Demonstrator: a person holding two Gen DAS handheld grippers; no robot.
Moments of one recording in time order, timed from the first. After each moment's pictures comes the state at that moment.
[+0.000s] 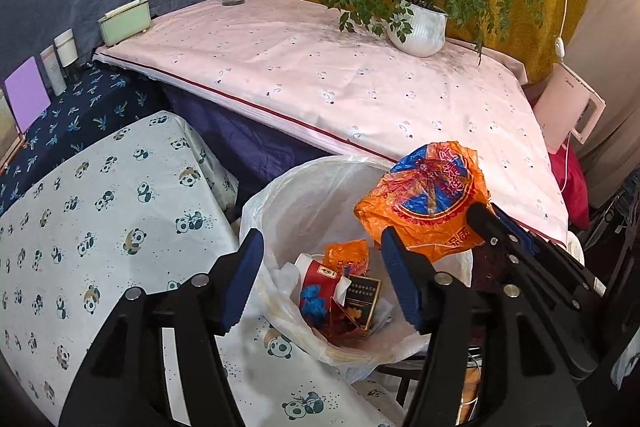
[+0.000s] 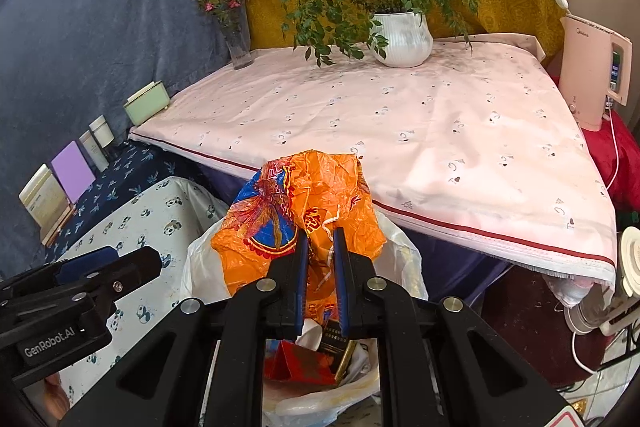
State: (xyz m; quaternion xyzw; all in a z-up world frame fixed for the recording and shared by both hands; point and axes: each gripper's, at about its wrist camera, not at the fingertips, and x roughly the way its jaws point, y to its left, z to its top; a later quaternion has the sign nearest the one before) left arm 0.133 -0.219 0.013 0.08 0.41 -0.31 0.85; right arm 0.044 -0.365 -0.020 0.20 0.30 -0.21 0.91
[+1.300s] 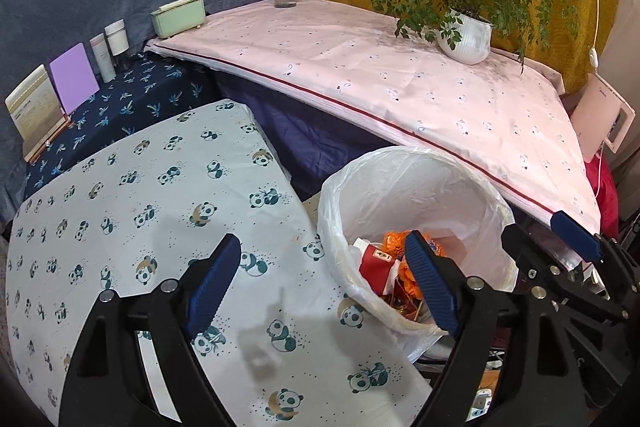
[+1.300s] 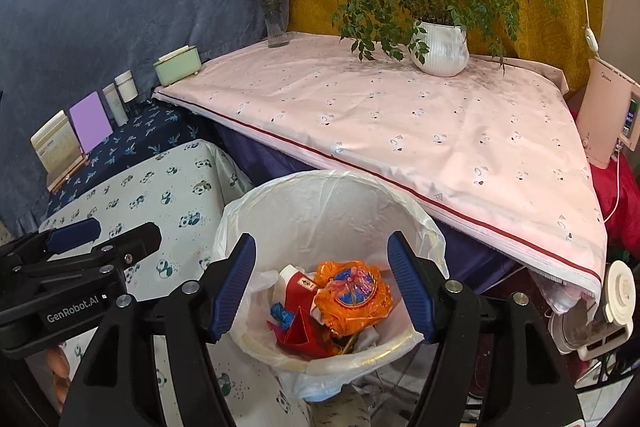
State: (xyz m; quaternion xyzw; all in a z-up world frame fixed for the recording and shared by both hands) left arm 0.126 -0.159 0.008 0.08 0.39 -0.24 0.88; right arm 0.034 -0.310 -0.005 0.12 0.34 -0.18 0.92
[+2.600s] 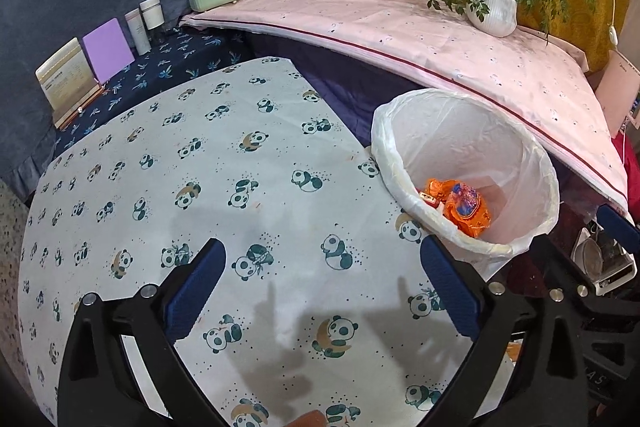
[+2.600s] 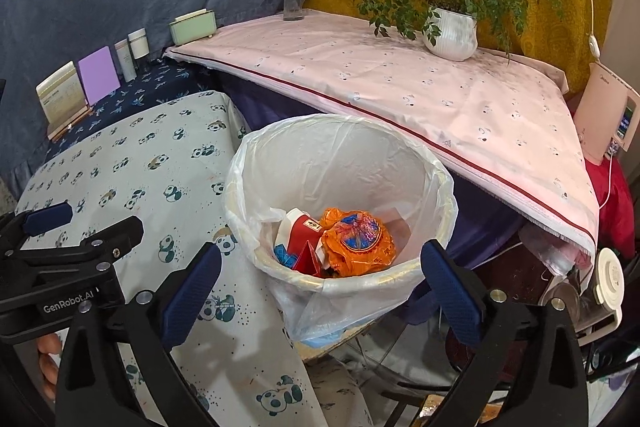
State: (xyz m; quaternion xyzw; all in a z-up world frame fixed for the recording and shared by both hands) left arm 0.086 -0.108 -0.033 0.10 0.41 -0.19 0.89; right arm -0.001 -0.262 -0.037 0.08 0.37 -0.17 0.91
